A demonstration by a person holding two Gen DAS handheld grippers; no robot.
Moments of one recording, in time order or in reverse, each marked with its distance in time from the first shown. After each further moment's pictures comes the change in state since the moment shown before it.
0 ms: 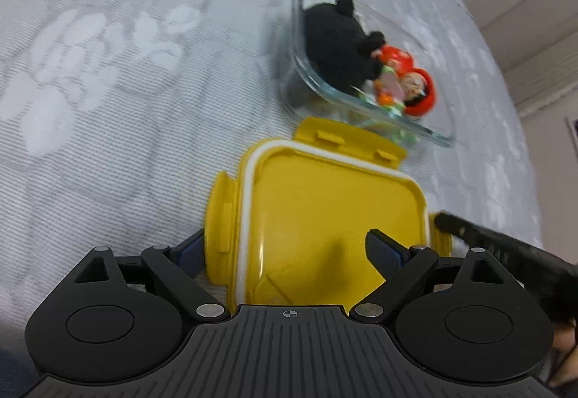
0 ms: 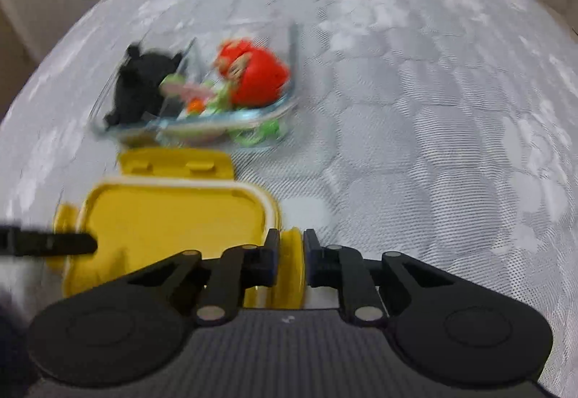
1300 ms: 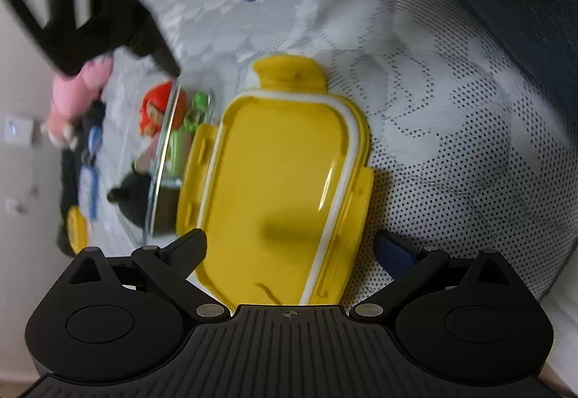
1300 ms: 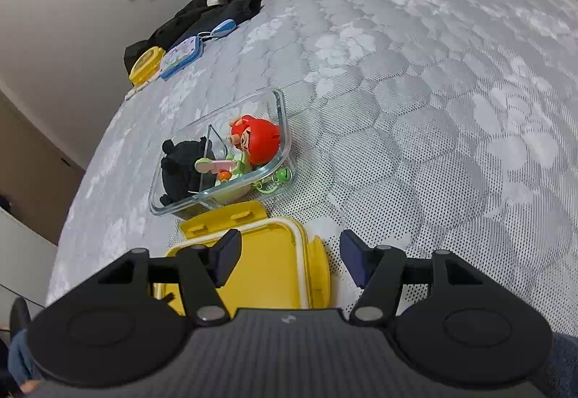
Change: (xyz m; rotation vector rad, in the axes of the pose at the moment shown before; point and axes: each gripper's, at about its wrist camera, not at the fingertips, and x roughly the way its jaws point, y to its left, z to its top) left arm 0.063 -0.170 -0.154 1.531 0.010 0.695; right arm -0.058 -0.047 -0.015 0.254 -0.136 0.238
